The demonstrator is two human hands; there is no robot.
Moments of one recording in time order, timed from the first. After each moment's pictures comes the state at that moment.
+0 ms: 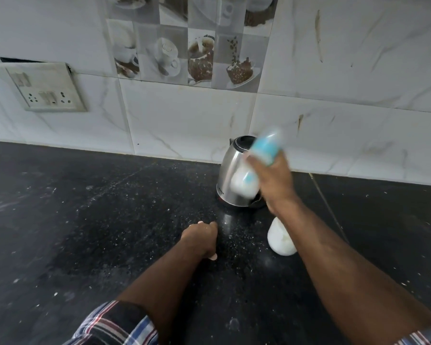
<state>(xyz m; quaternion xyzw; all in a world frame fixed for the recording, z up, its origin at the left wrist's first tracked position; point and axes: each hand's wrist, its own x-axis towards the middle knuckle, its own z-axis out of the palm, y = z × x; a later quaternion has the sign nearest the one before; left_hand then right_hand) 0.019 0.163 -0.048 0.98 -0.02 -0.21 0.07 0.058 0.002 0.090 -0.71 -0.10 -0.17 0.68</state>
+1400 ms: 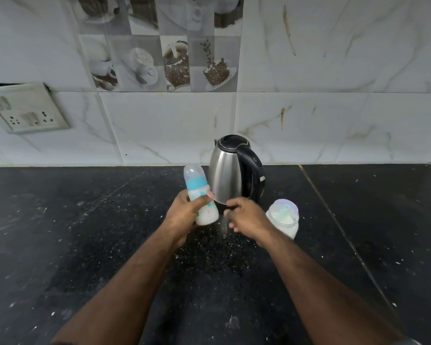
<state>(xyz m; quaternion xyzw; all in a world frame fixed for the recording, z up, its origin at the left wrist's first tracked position) 0.008 0.172 0.019 0.65 0.11 -0.05 0.75 0.037 -0.007 -0.006 -0.86 -0.01 0.11 0.50</state>
